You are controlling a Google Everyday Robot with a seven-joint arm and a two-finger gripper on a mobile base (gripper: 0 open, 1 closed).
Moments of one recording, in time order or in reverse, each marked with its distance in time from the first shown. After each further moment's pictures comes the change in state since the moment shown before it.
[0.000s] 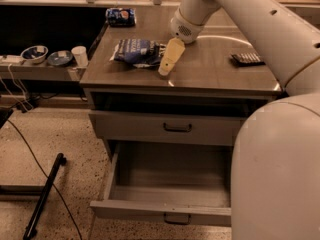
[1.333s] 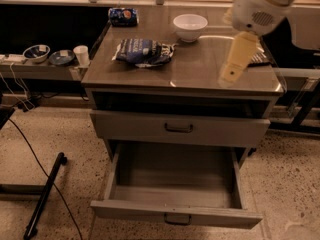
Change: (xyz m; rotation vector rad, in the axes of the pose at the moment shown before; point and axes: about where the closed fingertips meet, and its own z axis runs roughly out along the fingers) arm 0.093 0.103 -0.172 0.045 0.108 -0.152
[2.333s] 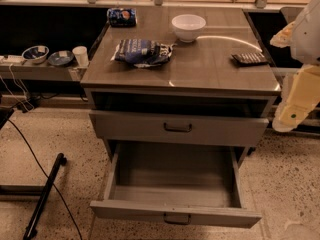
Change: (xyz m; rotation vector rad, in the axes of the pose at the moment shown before) arm 0.071 0.093 -0.054 -0.001 0.097 0.049
